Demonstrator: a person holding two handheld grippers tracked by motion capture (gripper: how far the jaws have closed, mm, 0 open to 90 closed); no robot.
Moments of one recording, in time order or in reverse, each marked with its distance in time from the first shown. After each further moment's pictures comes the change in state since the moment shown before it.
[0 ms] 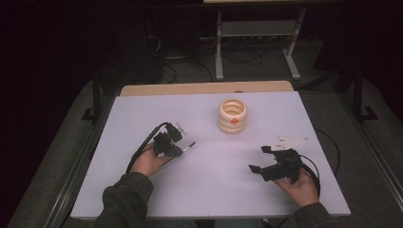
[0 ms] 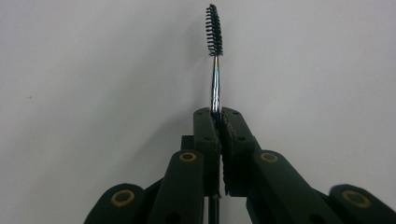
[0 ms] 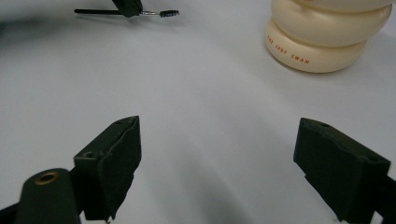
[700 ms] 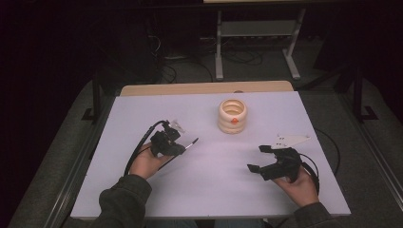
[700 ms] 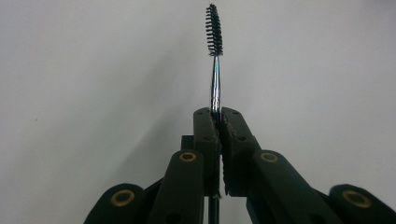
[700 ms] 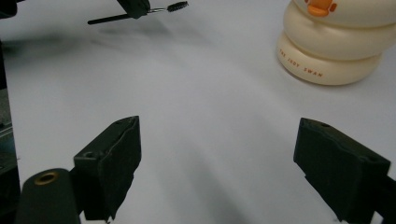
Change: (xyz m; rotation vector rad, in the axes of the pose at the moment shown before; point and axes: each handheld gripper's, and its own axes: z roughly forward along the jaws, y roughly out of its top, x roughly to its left) left arm -0.008 -0.001 -0.025 -0.133 -0.052 0.019; right arm 0.001 0.007 -0.002 -0.030 0.056 0.009
